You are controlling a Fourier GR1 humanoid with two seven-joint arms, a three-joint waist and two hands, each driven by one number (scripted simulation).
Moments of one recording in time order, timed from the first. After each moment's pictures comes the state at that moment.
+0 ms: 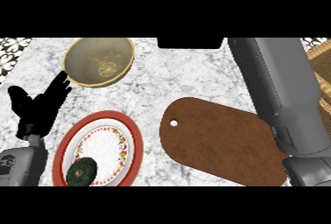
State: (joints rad) left arm -0.23 0.26 0.15 -1.39 0.06 -0.05 0.24; right arm -1.23 -0.15 -0.08 -0.93 1.42 -0.40 1.13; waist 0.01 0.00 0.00
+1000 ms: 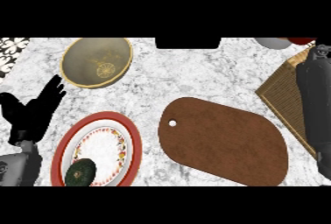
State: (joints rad) left arm -0.19 0.27 0.18 -1.41 0.07 -0.08 0.23; right arm -0.88 -0.31 -0.27 -1.13 1.34 -0.40 0.98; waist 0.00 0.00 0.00
